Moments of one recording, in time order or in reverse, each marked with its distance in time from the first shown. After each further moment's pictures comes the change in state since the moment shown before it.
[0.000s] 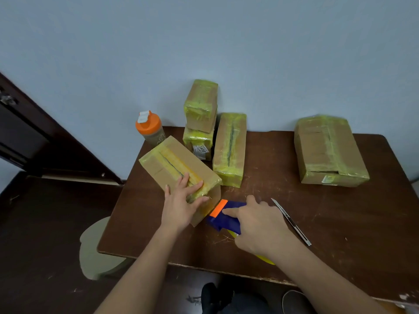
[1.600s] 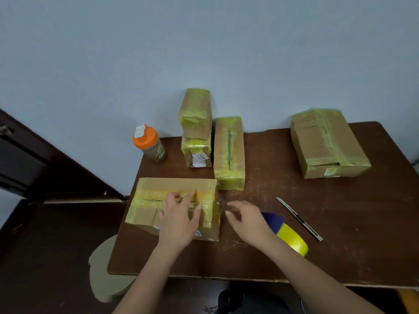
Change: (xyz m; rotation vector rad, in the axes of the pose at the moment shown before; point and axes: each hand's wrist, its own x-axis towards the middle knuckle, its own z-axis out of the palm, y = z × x) left_hand -0.021 0.010 -0.029 0.307 -0.003 -0.034; right_hand 0.071 -0.002 0.071 0.792 0.373 0.106
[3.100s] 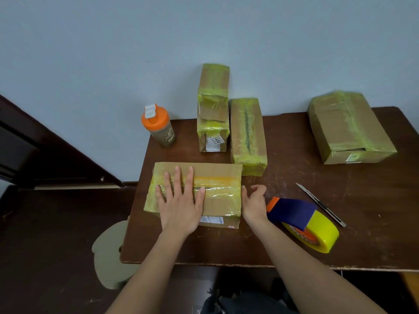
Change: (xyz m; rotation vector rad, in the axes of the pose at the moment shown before) left_hand 0.024 -0.073 0.014 0.206 -0.027 0.020; right_hand 0.046 -0.016 0.081 0.434 0.299 0.490
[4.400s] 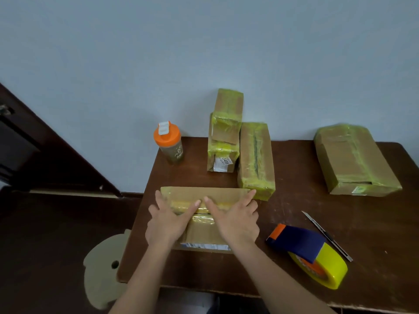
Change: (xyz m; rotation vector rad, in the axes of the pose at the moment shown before) left_hand 0.019 -0.031 -0.033 -0.454 -0.177 -0.509; right_hand -0.054 -0.080 0.030 -0.510 0.054 -0.078
